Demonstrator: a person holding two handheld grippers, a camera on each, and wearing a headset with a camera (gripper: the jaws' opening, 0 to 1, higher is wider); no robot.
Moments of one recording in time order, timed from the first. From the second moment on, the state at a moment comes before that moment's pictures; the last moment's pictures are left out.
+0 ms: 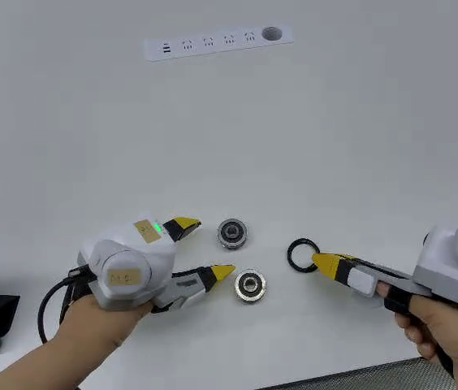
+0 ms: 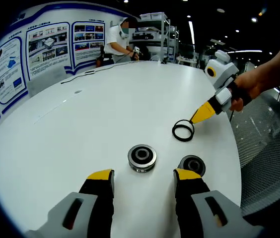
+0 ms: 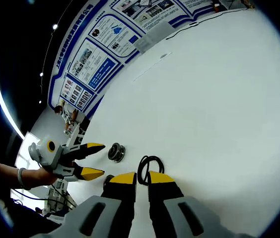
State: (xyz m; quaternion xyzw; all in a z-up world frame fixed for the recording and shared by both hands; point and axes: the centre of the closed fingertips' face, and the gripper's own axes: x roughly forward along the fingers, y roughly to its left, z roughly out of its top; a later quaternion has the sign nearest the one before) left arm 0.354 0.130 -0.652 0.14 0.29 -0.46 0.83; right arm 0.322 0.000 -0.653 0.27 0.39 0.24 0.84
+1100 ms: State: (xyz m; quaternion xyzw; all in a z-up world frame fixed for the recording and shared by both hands) left arm 0.296 0.172 -0.624 0.10 0.27 -0.44 0.85; right arm 0.281 0.020 -0.629 0.03 0.36 0.35 0.87
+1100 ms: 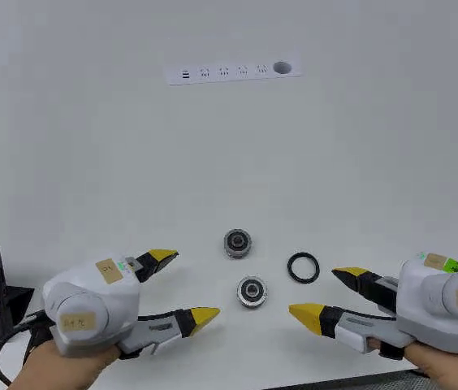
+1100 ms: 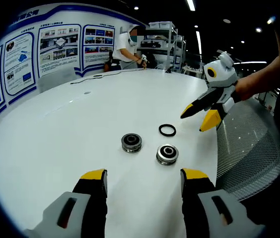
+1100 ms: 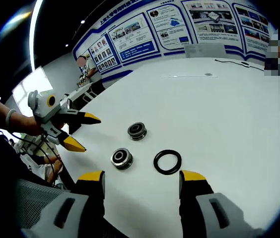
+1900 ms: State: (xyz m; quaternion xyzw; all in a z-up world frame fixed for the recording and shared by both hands) left arm 0.260 0.190 -0.609 0.07 0.24 -0.44 0.86; right arm 0.254 0.028 -0.619 -0.07 0.28 0.37 0.88
